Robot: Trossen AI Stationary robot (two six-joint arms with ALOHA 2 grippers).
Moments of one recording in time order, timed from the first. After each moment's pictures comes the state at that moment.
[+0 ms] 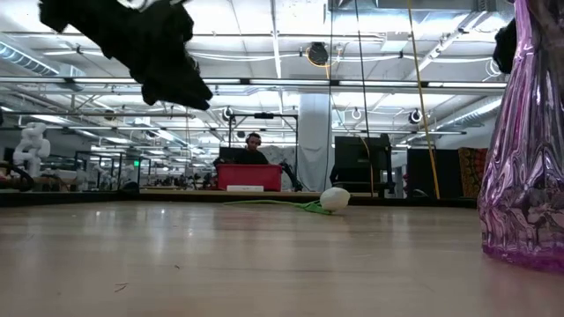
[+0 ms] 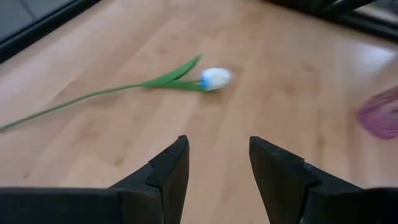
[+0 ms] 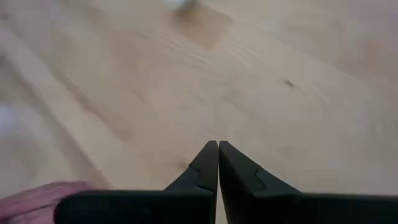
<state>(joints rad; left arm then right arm) -0.15 1.10 0.61 -0.10 -0.32 -0.40 0.73 1.09 0.63 -0.78 0.60 1.63</state>
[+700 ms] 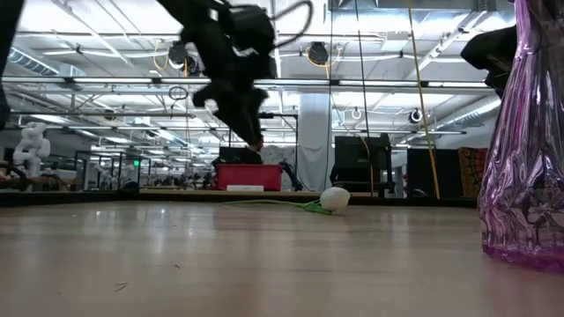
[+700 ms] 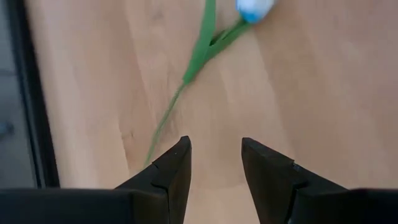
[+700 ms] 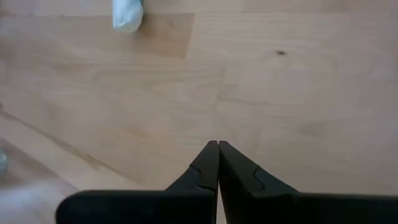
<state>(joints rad) 0.28 1.66 1.25 -0.65 0.03 0.61 0.64 1.20 0.63 -0.70 0.55 2.00</state>
